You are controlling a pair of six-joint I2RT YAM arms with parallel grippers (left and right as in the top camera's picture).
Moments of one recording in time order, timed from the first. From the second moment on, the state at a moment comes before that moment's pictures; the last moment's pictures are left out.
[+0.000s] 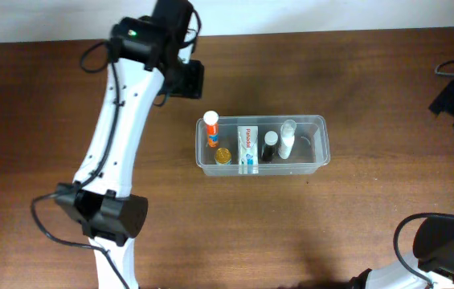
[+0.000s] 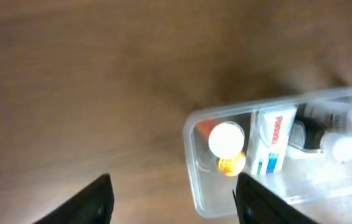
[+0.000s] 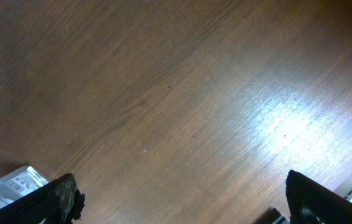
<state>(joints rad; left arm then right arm) -0.33 2.13 2.47 -1.58 -0.01 -0.17 -0.47 1.79 2.01 -1.52 0.15 0.31</state>
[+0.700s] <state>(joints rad) -0.23 1.46 2.16 -1.67 -0.01 -0.14 -0.47 1.79 2.01 -1.52 0.15 0.31</state>
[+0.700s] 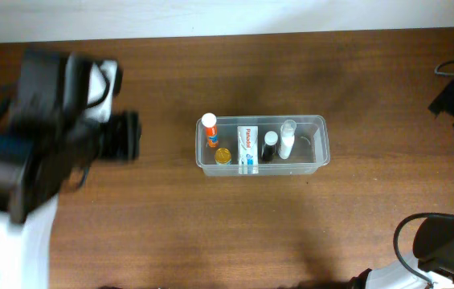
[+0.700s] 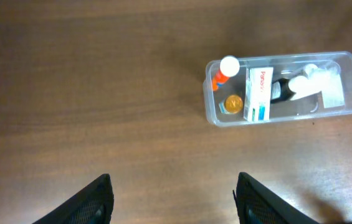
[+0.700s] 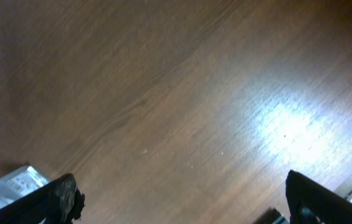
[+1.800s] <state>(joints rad) -0.23 0.51 0.61 -0.85 -0.01 -0.34 -0.47 1.79 2.01 -1.52 0.15 0.31</state>
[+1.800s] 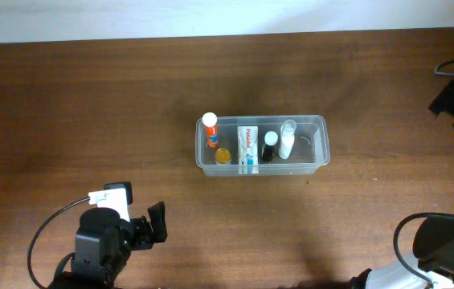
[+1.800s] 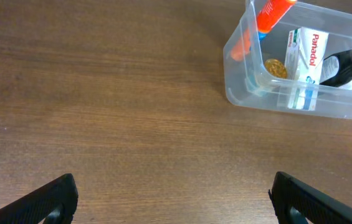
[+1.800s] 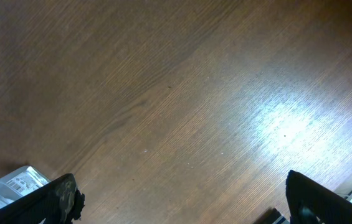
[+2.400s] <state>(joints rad) -0.23 0.48 0.50 -0.64 0.01 -0.31 -0.47 1.79 2.01 -1.52 0.15 0.31</state>
